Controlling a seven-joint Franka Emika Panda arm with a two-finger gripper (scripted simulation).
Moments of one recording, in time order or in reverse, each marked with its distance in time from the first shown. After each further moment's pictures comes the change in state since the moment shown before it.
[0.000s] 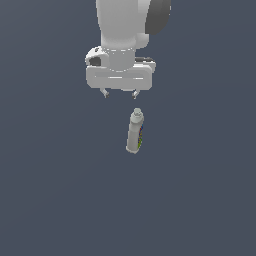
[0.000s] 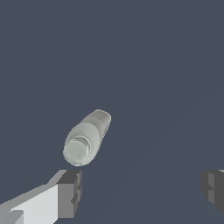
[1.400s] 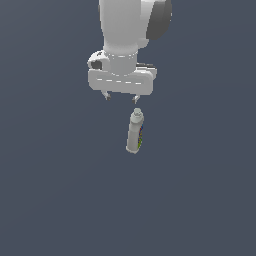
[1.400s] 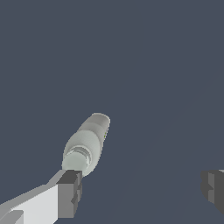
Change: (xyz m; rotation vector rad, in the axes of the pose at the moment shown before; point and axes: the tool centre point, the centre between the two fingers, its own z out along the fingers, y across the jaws) arm 0.005 -0.003 0.010 -0.016 0.000 0.089
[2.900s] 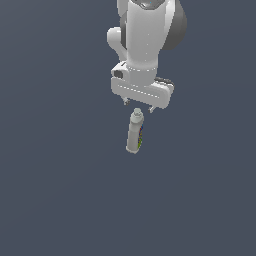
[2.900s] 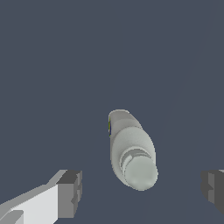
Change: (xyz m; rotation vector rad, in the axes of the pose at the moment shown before) arm -0.006 -0.063 0.031 0.027 -0.018 0.323
